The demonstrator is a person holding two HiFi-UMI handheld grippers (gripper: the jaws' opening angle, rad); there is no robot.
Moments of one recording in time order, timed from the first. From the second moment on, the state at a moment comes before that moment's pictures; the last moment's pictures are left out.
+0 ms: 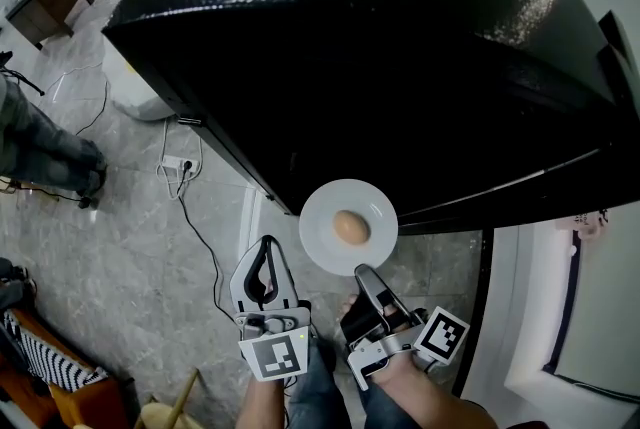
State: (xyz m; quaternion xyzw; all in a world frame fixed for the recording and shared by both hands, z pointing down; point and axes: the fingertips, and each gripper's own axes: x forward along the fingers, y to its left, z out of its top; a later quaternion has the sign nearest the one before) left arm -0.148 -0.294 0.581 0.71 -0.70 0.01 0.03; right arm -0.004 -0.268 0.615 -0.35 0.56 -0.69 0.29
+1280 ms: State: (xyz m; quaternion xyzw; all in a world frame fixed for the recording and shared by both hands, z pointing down) left arm -0.147 -0.275 0.441 0.70 -0.71 -0.02 0.02; right arm 0.006 -0.239 0.476 -0.34 0.56 -0.69 0.29
